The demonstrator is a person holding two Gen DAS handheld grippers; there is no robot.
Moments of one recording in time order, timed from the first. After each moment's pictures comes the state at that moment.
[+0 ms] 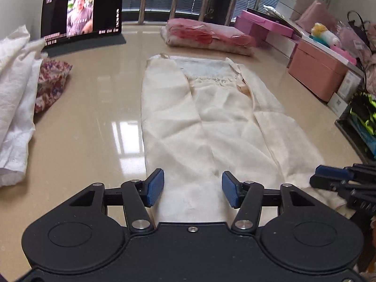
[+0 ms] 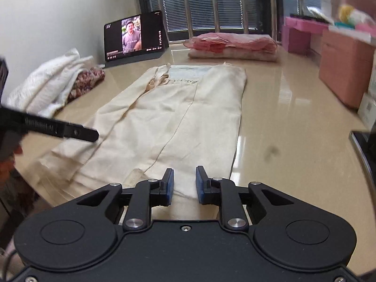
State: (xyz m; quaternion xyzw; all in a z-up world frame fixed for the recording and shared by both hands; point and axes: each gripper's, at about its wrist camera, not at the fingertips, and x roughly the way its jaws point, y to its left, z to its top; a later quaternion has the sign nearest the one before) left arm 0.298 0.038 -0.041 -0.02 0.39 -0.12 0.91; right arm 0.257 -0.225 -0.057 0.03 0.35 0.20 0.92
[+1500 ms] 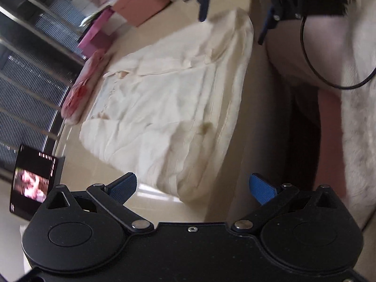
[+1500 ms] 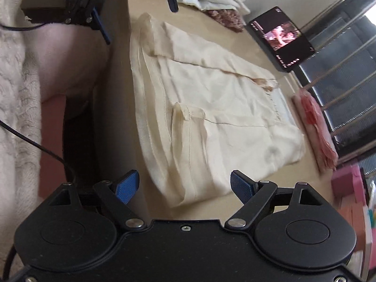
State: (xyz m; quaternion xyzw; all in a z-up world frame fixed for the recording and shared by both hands) left arm 0.181 0.007 -0.075 0.51 0.27 -0.32 0.75; right arm 0.198 -0.174 -0.068 -0.48 0.26 0.38 0.74
